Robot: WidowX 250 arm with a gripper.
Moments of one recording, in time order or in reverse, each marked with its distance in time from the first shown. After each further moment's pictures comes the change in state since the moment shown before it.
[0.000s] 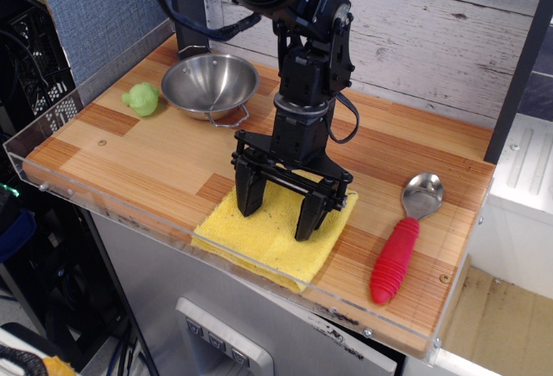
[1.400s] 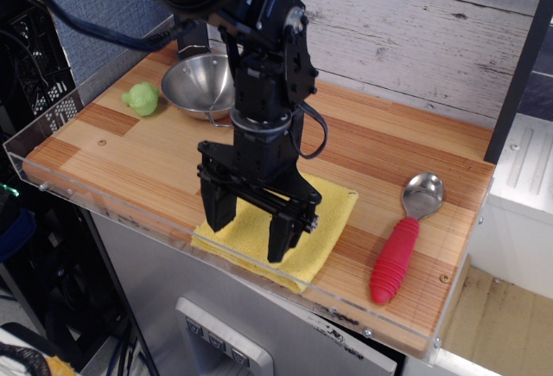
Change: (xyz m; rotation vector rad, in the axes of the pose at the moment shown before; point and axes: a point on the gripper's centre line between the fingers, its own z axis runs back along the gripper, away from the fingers) arm -0.040 0.001 0.014 -0.021 -0.121 -0.040
